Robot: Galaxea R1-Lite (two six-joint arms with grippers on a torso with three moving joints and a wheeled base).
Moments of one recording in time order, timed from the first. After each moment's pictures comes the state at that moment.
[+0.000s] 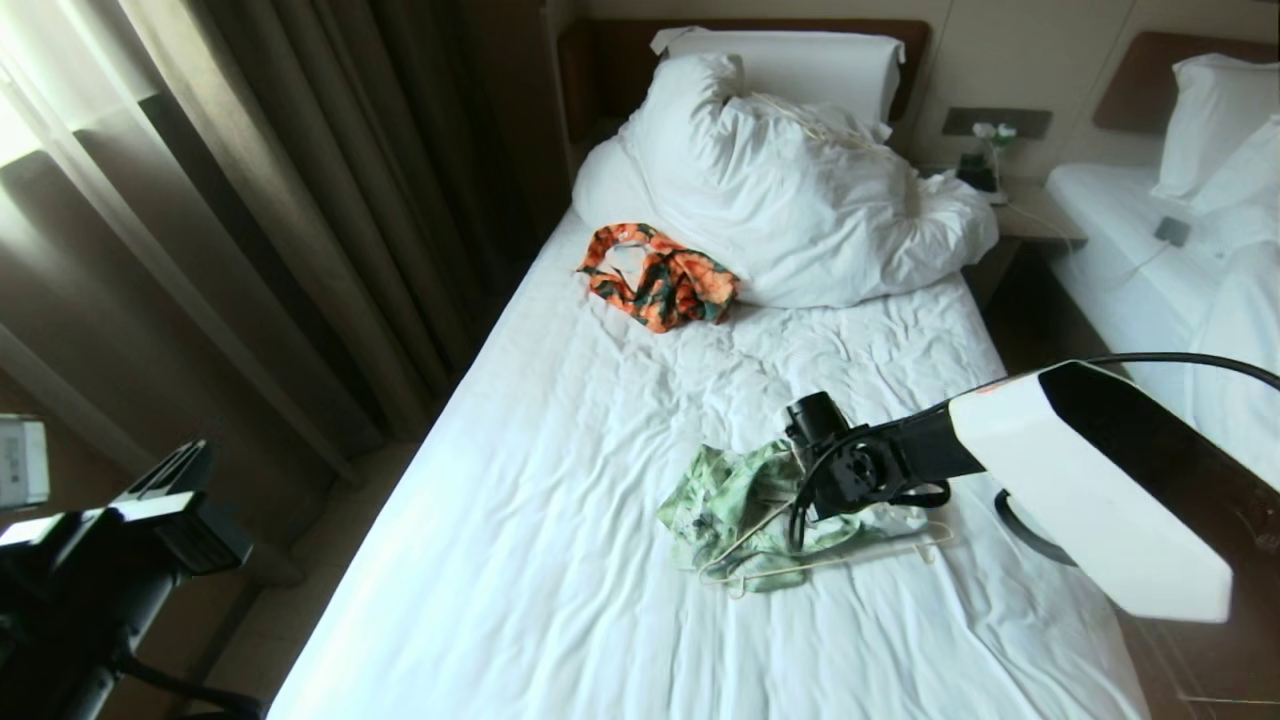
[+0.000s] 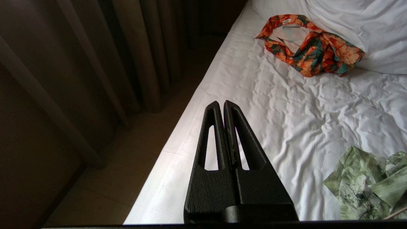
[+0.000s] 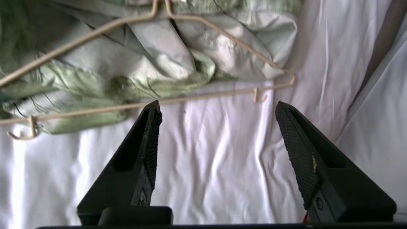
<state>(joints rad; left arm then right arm) -0.21 1.22 -0.07 -1.24 0.44 0.01 0.43 2.48 -1.70 0.17 -0.58 0.11</state>
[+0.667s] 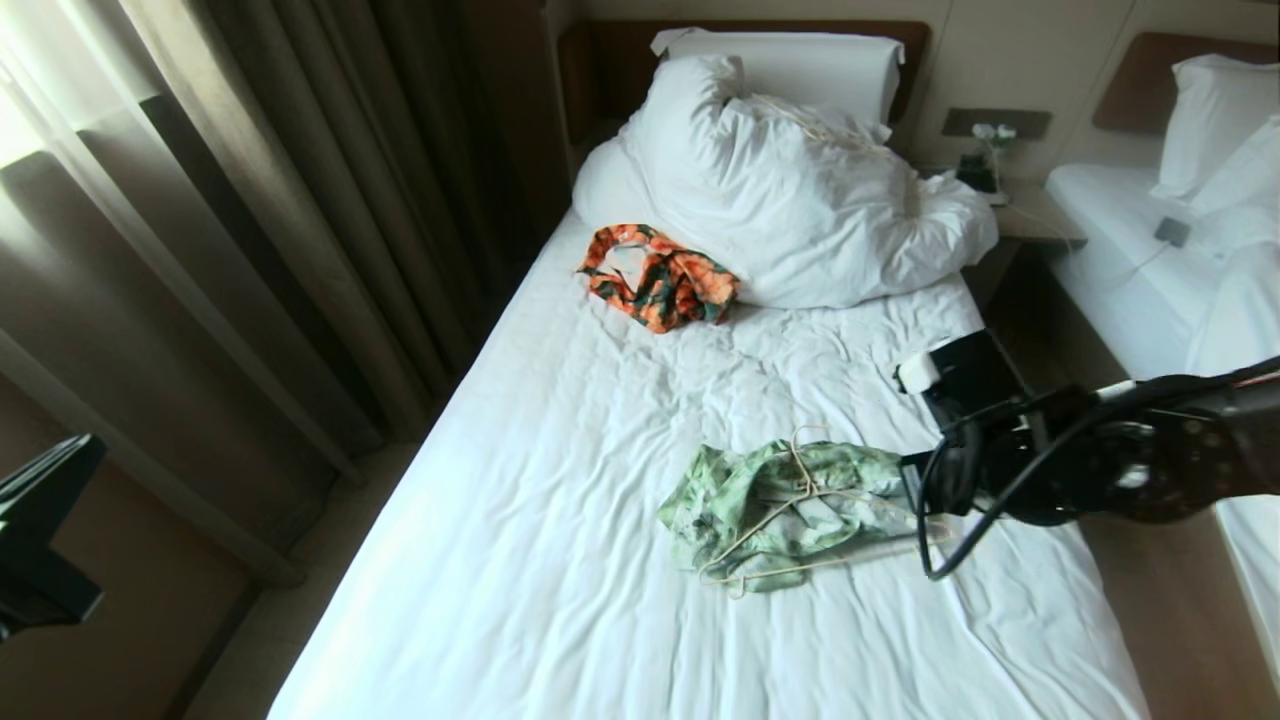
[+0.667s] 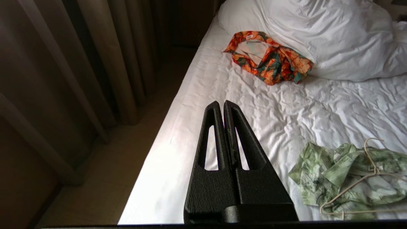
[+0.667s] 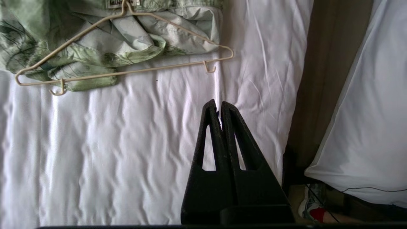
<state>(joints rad) -0.23 0.78 -0.27 -0.64 0.33 0.00 0.46 1.83 -1.13 0.11 -0.59 0.19</state>
